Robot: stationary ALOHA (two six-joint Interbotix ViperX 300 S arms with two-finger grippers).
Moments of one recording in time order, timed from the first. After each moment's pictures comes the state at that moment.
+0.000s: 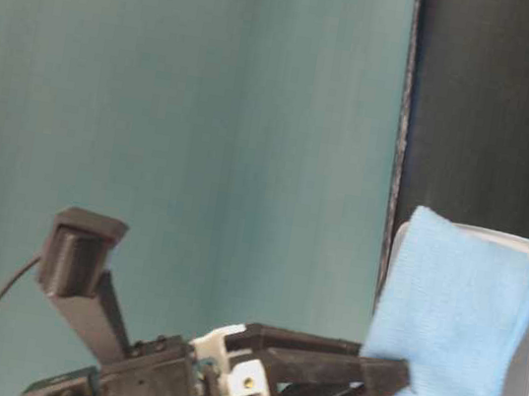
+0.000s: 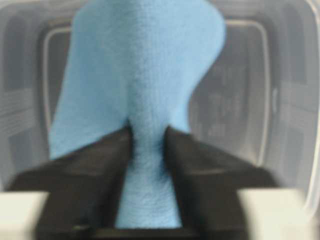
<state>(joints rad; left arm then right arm) 0.06 -0.05 0.53 0.04 0.60 0.08 -0.02 -1.17 1.19 0.01 -0.01 0.13</state>
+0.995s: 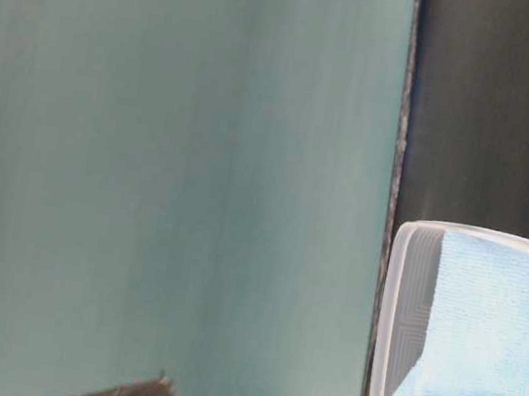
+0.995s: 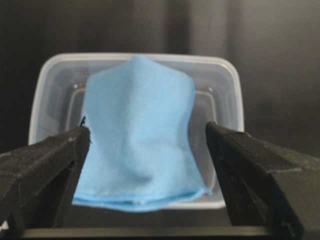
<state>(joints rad) 0.02 -0.53 0.71 0.04 0.47 0.00 -0.02 -1.17 1.19 0.01 -0.01 0.13</state>
